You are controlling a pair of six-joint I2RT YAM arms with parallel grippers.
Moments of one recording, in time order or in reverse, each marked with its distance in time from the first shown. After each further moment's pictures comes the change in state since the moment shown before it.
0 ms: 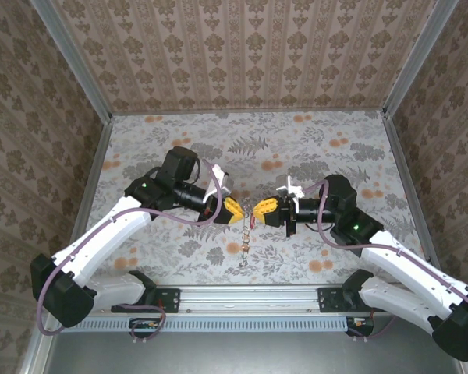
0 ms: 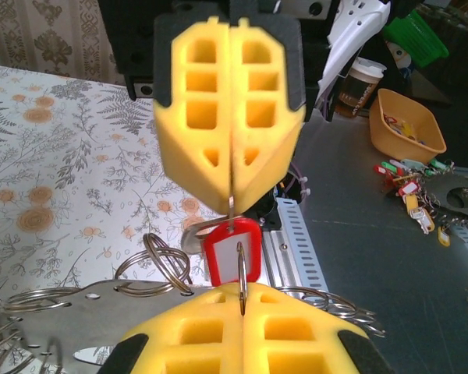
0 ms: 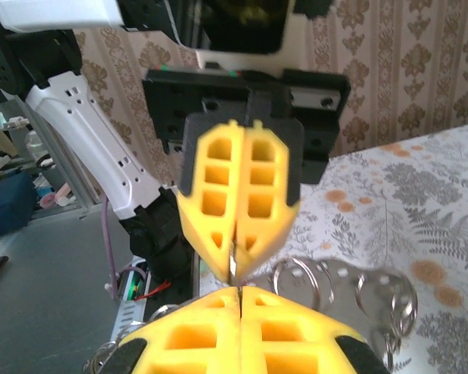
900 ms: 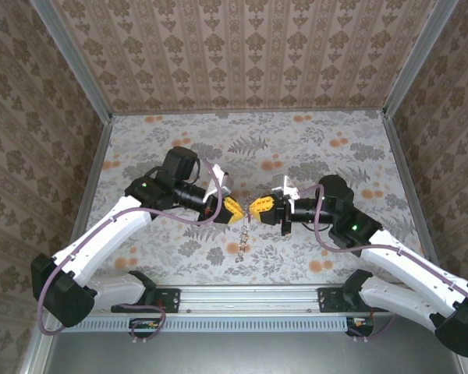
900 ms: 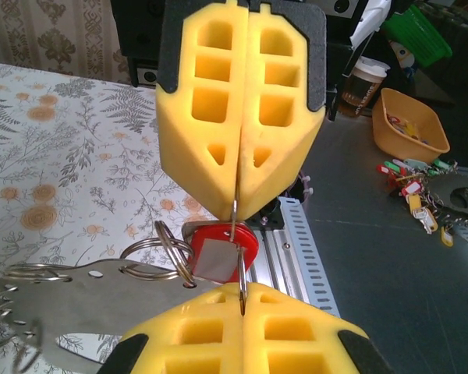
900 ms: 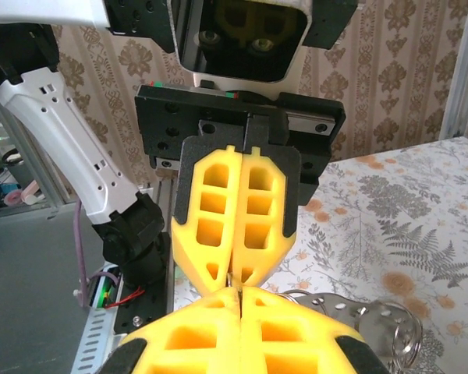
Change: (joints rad) left arm 0.002 0.002 0.000 0.000 -0.004 0.004; right arm 0.051 0.010 0.030 -0.028 0.124 -0.063
